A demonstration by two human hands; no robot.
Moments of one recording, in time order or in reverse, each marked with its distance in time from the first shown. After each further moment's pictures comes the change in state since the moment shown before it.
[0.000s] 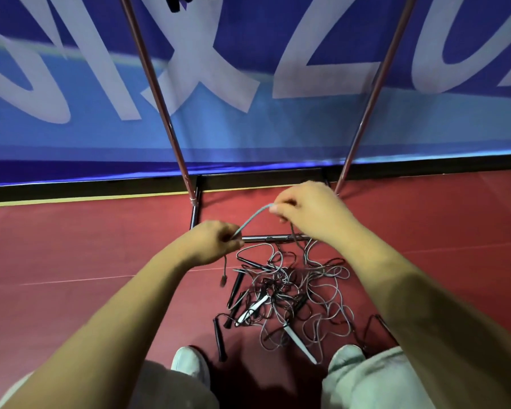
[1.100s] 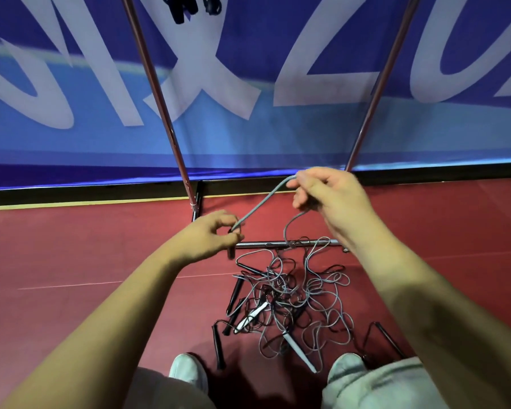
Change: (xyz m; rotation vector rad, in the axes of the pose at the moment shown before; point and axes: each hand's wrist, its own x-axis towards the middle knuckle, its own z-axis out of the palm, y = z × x) left_hand -0.005 0.004 -0.018 -0.378 0.095 0.061; right_hand -0.004 0.004 -0.017 0.978 0.242 0.029
